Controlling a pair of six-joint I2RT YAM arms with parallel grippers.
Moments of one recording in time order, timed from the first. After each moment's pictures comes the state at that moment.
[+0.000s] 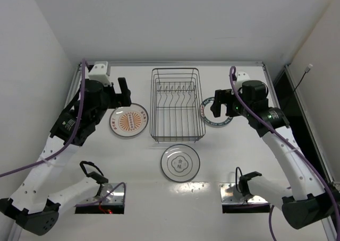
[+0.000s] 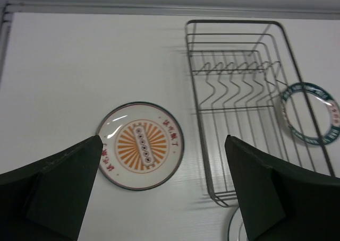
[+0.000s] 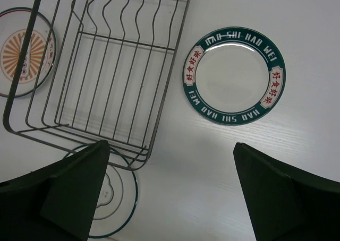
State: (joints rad) left arm -0.46 0.94 1.25 -0.63 -0.31 -0.26; right arm 0.28 1.04 1.09 -0.65 -0.06 0.14
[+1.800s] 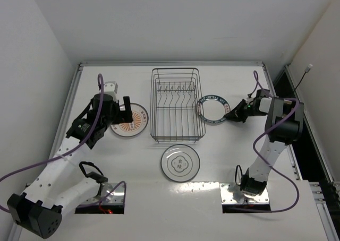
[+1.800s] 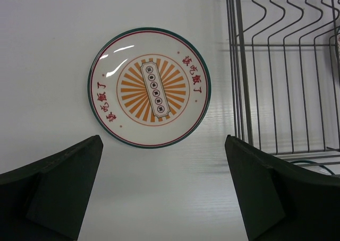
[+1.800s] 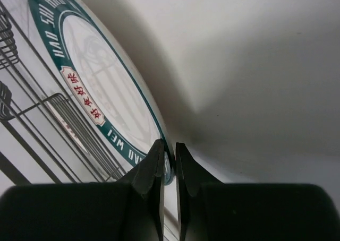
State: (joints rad) left arm -0.37 0.91 0.92 -0.58 -0.24 -0.31; right arm -0.30 2.01 1.06 -0.30 -0.69 0.47
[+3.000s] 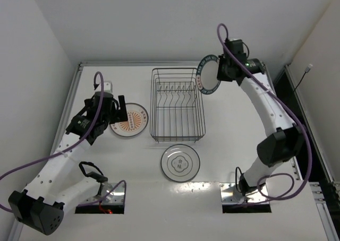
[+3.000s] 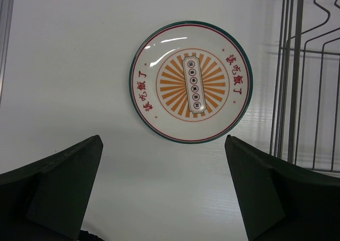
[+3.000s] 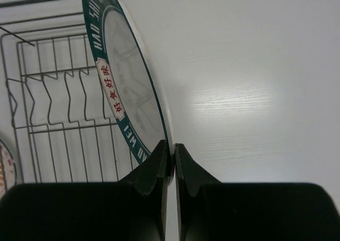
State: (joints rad) left arm -0.35 0.96 0.97 -0.69 -0.38 -0.33; right arm 0.24 1.64 1.72 -0.80 0.23 0.30
